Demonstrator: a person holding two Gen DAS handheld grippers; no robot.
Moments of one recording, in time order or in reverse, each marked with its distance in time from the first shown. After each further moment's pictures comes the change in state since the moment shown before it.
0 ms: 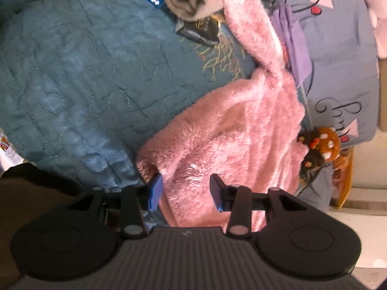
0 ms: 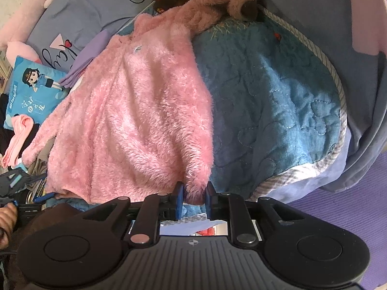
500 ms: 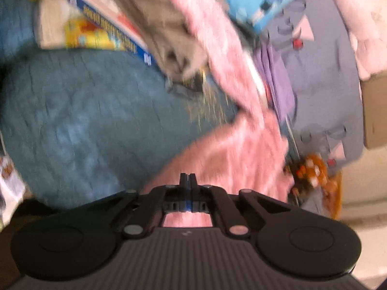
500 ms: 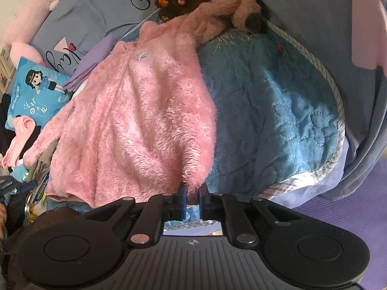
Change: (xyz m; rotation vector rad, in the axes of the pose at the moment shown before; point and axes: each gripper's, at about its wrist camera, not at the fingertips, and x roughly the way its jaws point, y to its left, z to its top) left arm -0.043 0.000 0.012 0.015 -0.143 -0.060; right arm -0.005 0.006 0.001 -0.019 -0.030 0.000
